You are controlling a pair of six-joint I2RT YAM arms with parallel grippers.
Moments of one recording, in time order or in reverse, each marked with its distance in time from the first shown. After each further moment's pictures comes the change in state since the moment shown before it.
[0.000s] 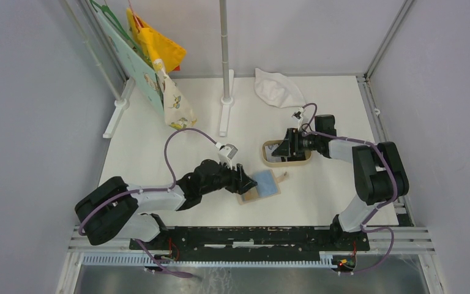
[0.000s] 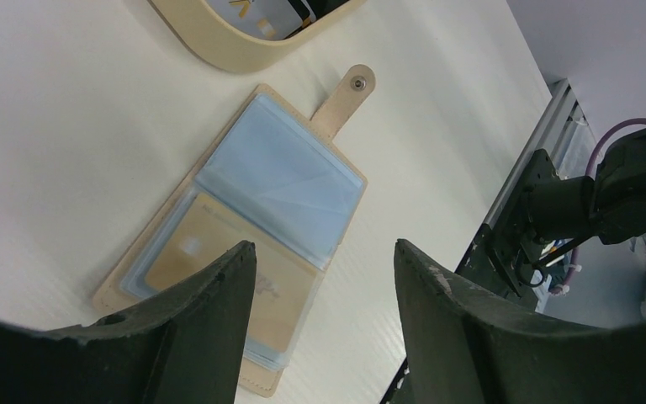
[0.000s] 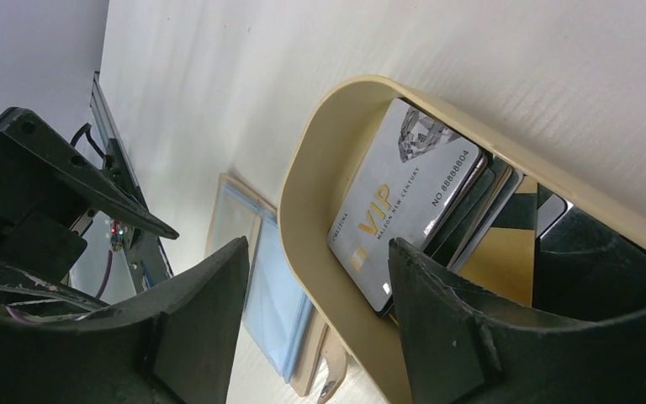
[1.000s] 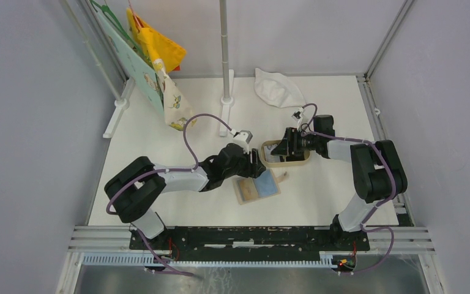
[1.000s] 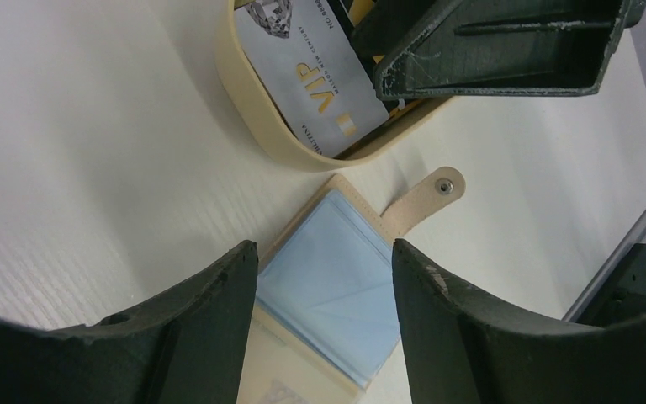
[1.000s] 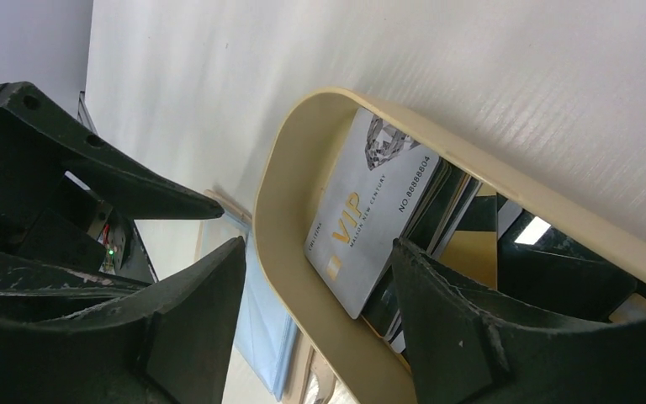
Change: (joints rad) left arm 0.001 0.265 0.317 -0.213 -0.171 0.002; right arm 0.016 0.021 -0.007 0.051 0.061 0.042
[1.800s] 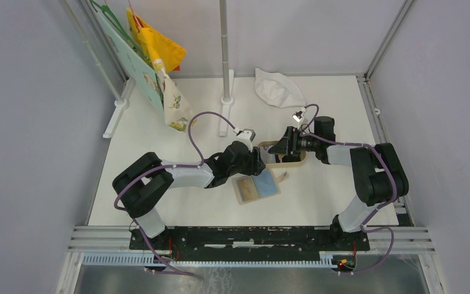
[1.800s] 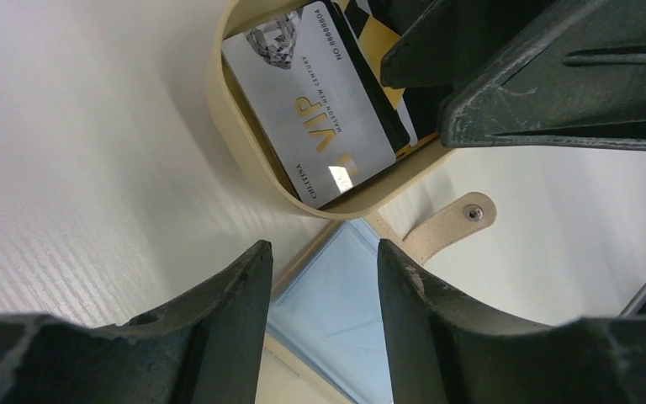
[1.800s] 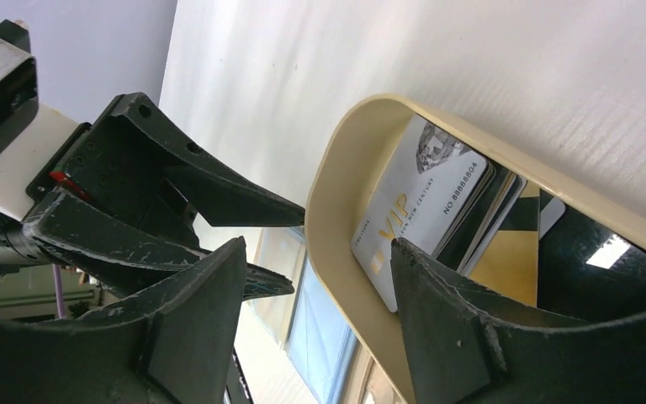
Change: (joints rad) left arm 0.000 0.090 0.085 -0.046 -0.042 0.009; right arm 0.012 -0.023 -0.078 0.217 -0.082 0.209
